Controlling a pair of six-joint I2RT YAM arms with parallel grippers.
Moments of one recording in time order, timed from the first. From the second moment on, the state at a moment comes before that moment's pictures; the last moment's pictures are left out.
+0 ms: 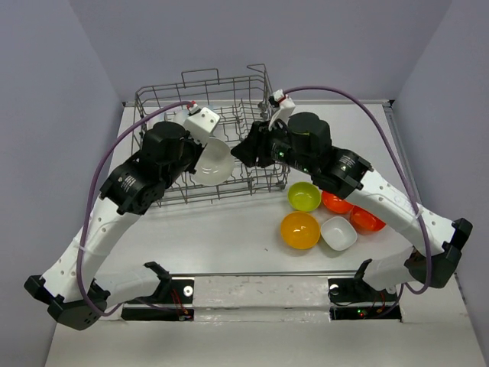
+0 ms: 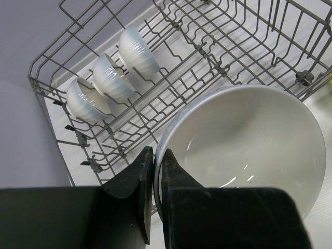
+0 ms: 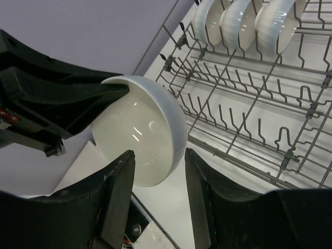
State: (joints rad) left arm -0.66 1.08 1.45 -0.80 -0.30 0.21; right arm 0.89 1.38 1.57 -0.38 0.00 0.54
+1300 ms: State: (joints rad) left arm -0.65 1.09 1.47 -0.78 -0.32 0.19; right arm 0.99 1.64 1.68 -0.43 0.27 0.55
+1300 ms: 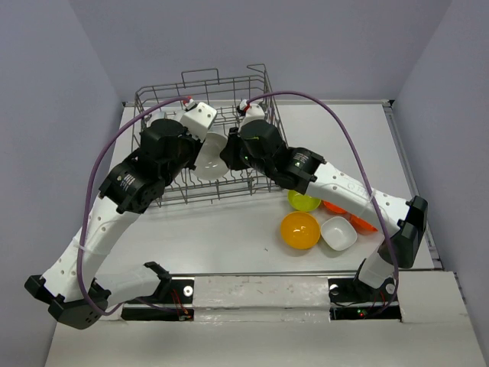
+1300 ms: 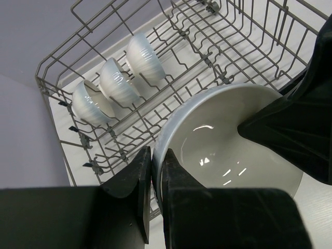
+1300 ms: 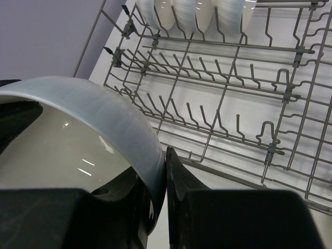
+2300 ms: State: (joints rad) left arm -0.65 1.11 1.47 -0.71 -0.35 0.20; right arm 1.03 1.66 1.76 -0.40 0.51 0.36
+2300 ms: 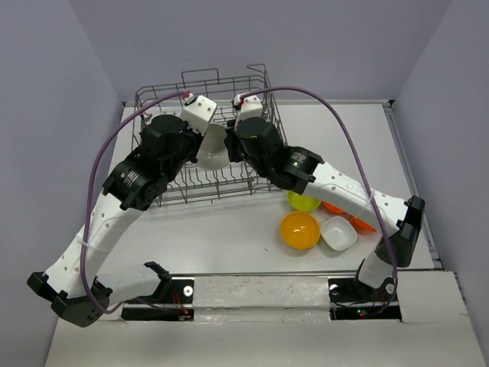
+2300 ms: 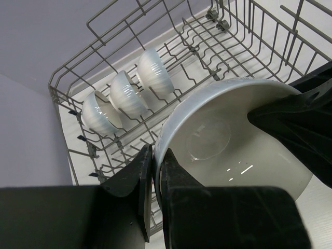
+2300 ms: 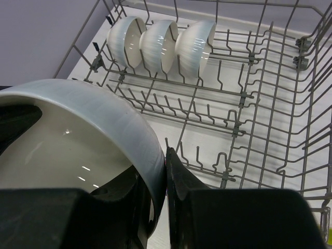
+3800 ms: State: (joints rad) left arm -0.63 1.13 1.47 -0.67 -0.36 0.19; right arm 1.03 1.70 1.87 -0.36 0.57 0.21
